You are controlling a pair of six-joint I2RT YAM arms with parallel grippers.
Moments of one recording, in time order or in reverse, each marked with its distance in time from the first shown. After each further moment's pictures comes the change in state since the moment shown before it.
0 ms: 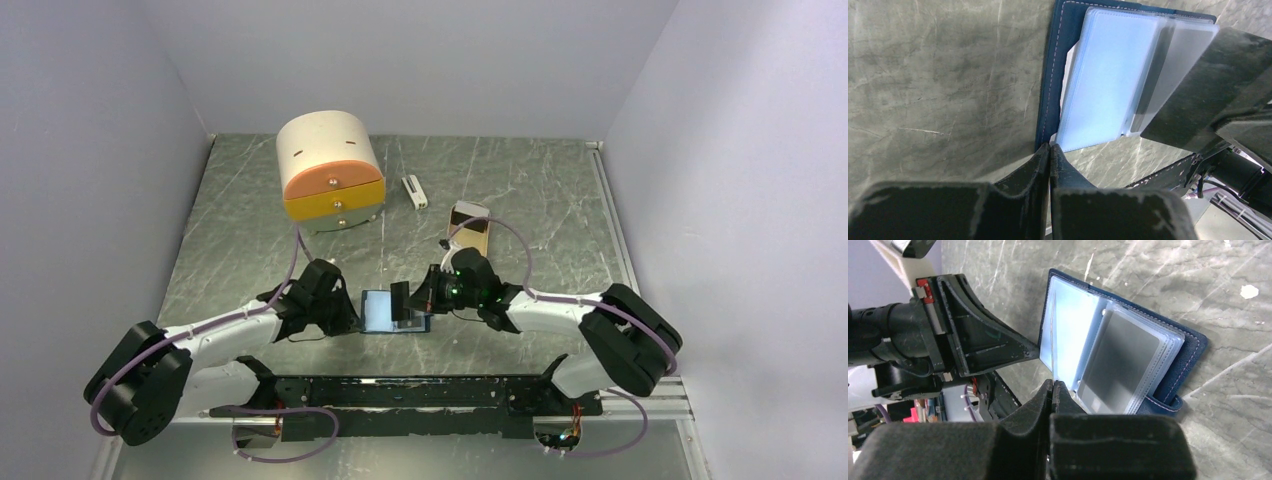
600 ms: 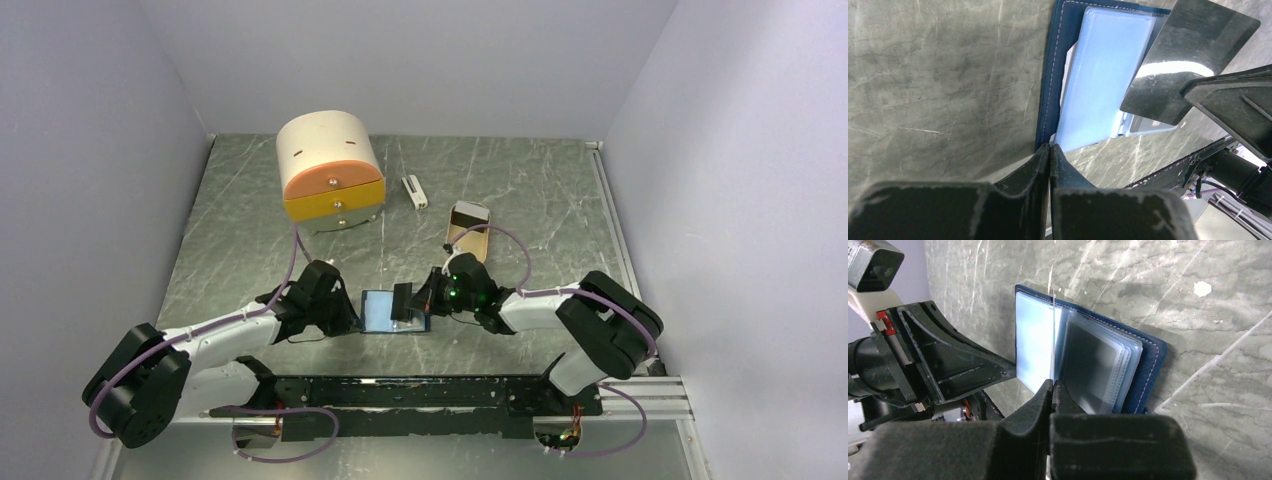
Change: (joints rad) left arm 0.000 -0.013 -0.015 0.017 0.000 -0.008; right arm 0.004 0.116 -0.040 0.129 0.079 0.091
